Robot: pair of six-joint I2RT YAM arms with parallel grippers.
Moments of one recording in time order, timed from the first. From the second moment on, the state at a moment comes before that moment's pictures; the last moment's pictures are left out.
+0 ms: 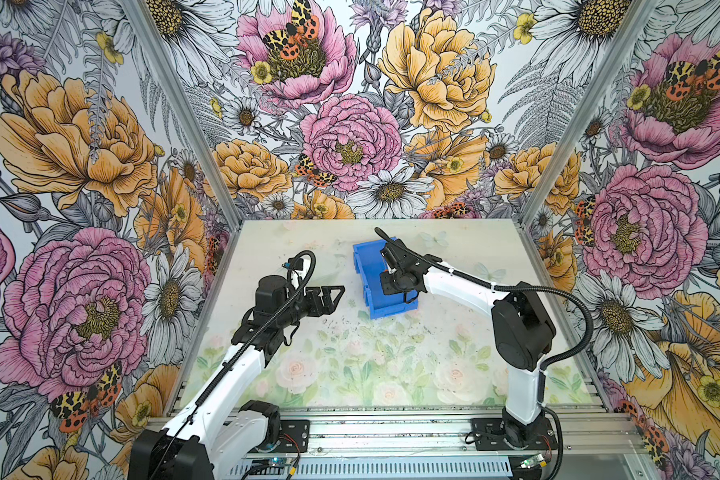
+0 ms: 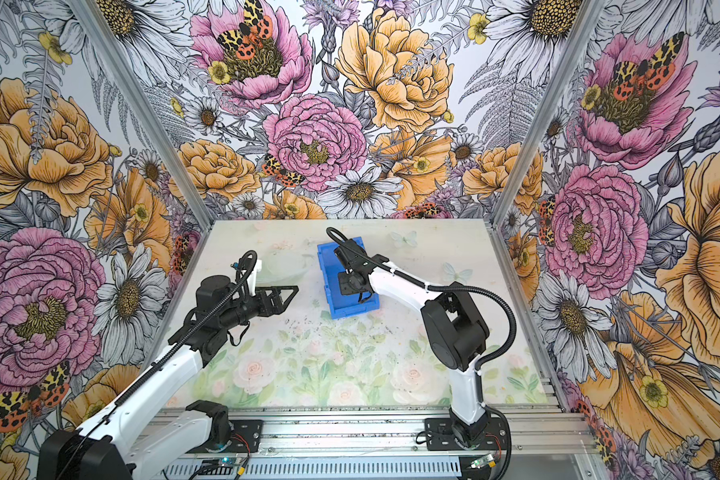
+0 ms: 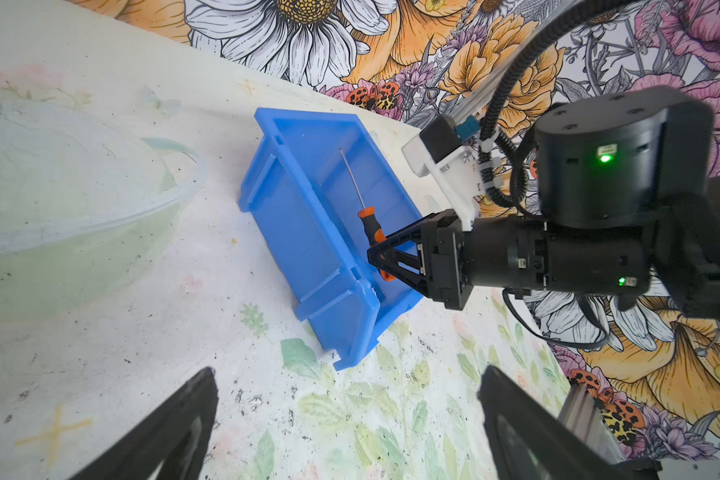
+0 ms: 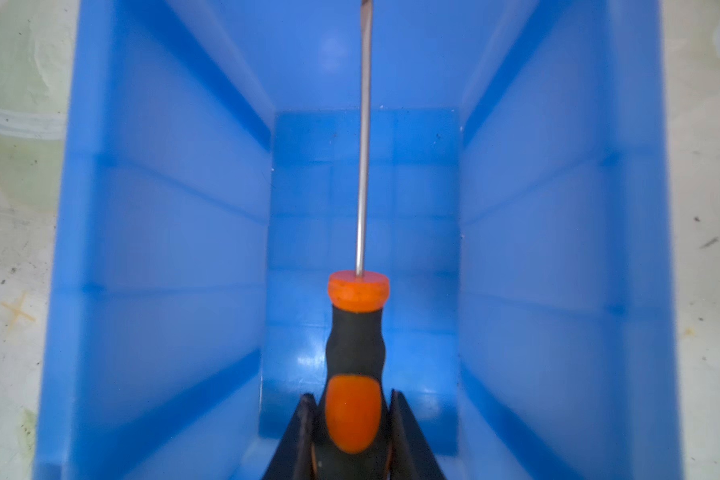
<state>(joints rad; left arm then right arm) -0.23 0.98 0.59 -0.03 0.46 -0.45 0.66 1.97 1.52 -0.61 0.09 0.39</state>
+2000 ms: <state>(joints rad) -0.03 1.43 0.38 0.75 -0.17 -0.05 0.08 1.38 0.46 0.47 0.39 0.00</state>
